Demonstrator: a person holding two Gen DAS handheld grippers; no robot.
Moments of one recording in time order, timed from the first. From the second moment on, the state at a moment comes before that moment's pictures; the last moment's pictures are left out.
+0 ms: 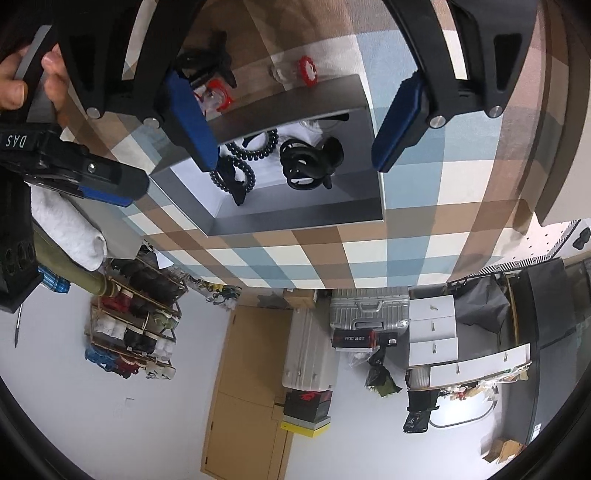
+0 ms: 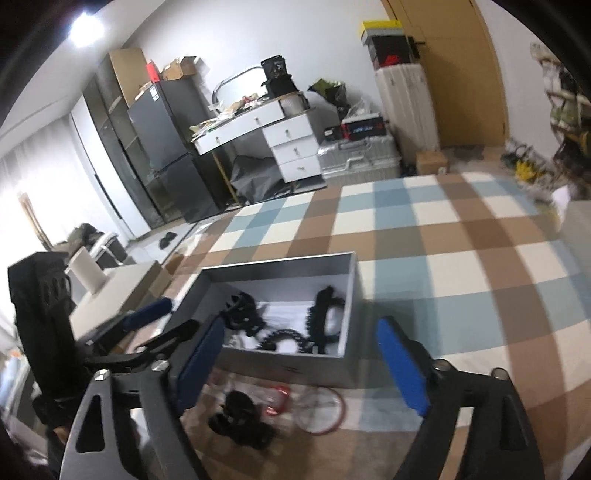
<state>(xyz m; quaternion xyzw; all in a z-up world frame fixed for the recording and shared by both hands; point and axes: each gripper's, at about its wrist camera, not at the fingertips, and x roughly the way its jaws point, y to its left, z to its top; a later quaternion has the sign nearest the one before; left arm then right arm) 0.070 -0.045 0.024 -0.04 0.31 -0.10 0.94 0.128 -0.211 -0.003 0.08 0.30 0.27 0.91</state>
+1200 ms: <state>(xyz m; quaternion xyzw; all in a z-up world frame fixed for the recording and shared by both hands) 0.041 -0.067 -0.002 -0.03 0.36 -0.21 0.91 0.112 -0.219 -0.049 -0.03 0.38 0.25 0.89</state>
